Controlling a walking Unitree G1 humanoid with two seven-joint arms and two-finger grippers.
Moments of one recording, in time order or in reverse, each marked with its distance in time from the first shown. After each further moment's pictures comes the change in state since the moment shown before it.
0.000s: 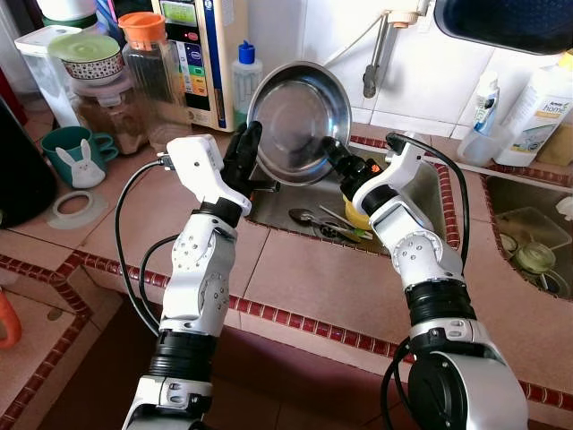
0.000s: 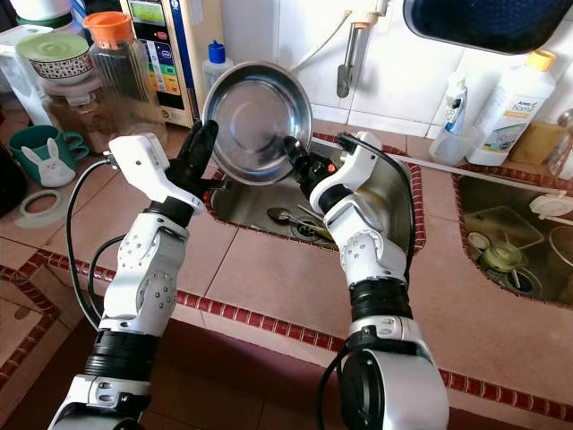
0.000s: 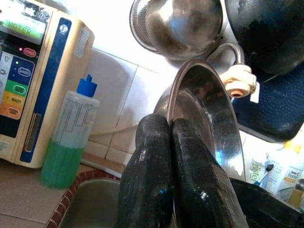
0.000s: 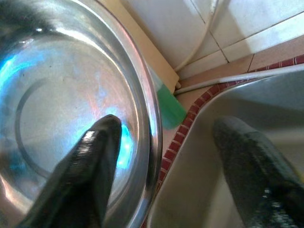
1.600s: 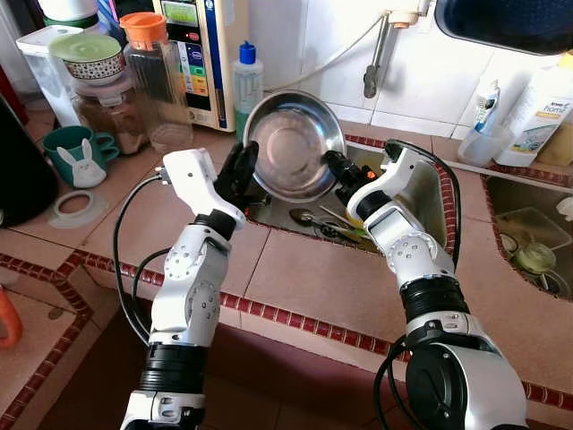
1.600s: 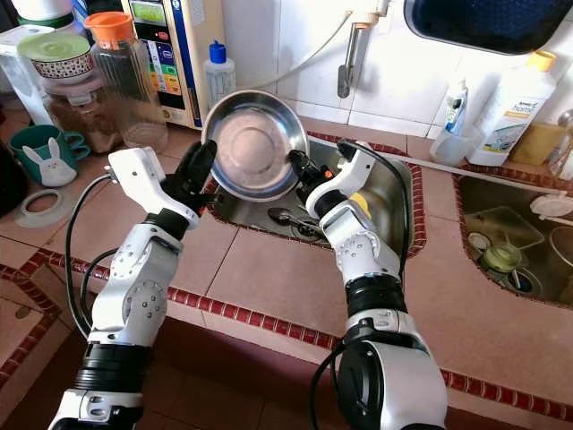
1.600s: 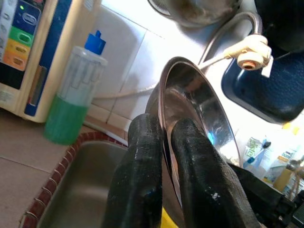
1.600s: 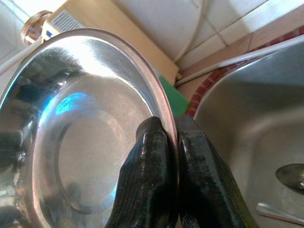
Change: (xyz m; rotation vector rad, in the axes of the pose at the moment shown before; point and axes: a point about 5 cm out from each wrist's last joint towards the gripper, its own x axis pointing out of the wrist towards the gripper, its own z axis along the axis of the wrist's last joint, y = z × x) left arm -0.014 0.007 -0.014 -0.087 0.136 0.030; right arm 0.002 -0.010 -0.011 0.124 0.006 -0.027
